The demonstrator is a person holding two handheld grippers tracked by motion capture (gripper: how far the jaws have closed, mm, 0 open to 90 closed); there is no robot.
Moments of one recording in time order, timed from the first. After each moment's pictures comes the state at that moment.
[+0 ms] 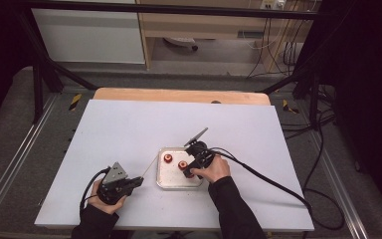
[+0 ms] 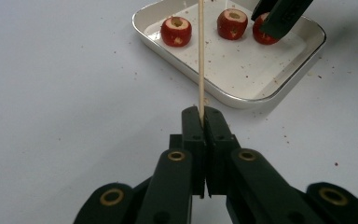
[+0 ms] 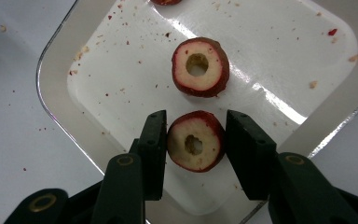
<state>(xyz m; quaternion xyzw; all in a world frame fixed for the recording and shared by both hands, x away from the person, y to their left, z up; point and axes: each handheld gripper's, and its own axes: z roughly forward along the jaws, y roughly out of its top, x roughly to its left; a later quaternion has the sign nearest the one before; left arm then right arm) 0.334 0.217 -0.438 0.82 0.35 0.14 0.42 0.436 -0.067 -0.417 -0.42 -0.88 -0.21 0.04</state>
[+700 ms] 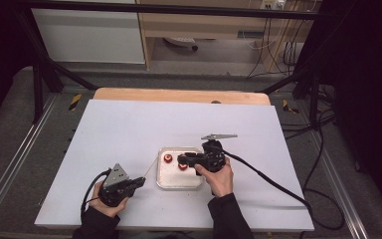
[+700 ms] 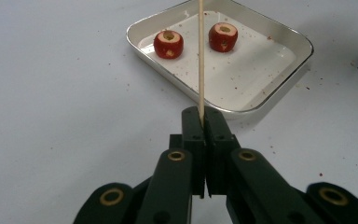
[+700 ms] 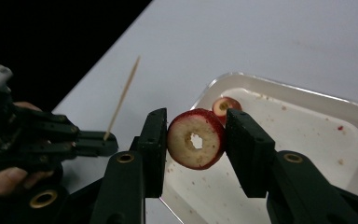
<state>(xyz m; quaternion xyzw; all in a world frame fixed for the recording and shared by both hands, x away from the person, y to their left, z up) 0.325 0.210 -0.434 0.81 0.35 0.16 0.44 0.399 -0.095 -0.389 -0.45 -0.74 -0.50 0.03</state>
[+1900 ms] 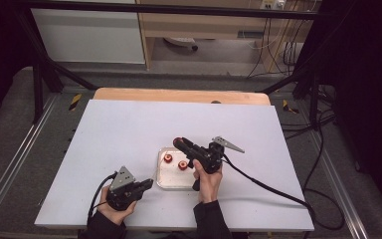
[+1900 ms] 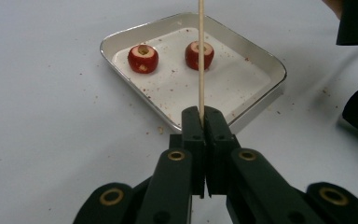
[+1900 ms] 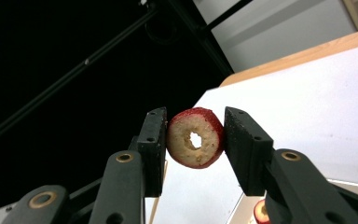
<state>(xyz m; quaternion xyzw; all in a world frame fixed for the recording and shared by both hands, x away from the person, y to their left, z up) 0.315 0.184 -0.432 0.79 0.37 0.14 0.47 0.400 -0.088 -0.411 -0.45 -0.56 -0.70 0.01</state>
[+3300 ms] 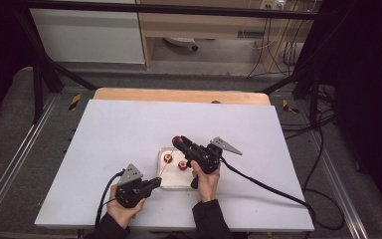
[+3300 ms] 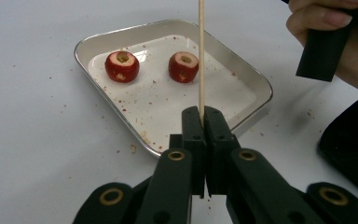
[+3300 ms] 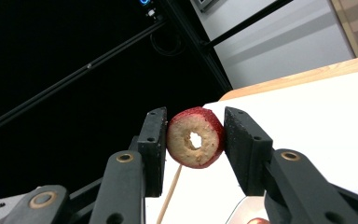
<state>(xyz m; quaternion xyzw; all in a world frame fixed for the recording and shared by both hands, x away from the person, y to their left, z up) 0.323 0.167 -0.433 0.77 0.40 0.11 0.48 0.404 -0.083 -0.422 -0.42 -0.56 -0.72 -0.03</state>
